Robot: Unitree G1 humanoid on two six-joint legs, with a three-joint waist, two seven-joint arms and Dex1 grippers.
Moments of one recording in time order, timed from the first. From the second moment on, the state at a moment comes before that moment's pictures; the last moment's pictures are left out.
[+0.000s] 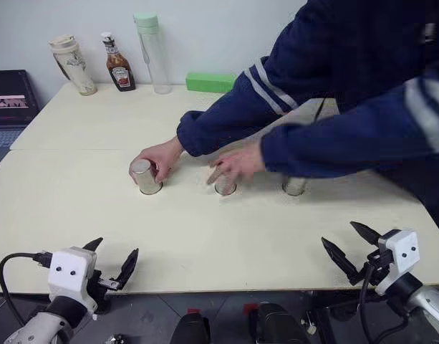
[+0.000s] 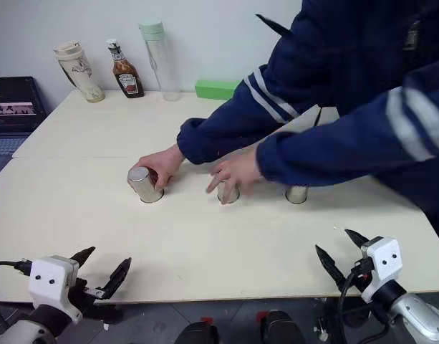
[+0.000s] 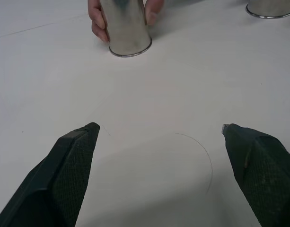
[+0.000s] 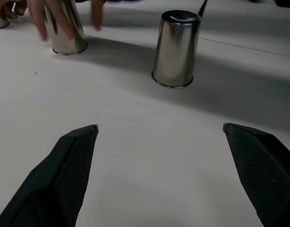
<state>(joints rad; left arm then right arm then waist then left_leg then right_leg) 0.61 0.39 0.46 -0.62 -0.31 0.28 -0.49 0.48 -0.46 -0.29 -0.63 0.41 0.28 0.54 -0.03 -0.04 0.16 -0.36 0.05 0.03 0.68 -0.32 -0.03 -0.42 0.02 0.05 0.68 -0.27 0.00</state>
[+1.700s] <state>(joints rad) -0.10 0.41 -0.05 -0.23 -0.21 0.36 -0.58 0.34 -0.60 -0.21 -0.72 0.54 0.41 0.65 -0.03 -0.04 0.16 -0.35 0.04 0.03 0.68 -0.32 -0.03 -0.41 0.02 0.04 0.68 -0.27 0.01</state>
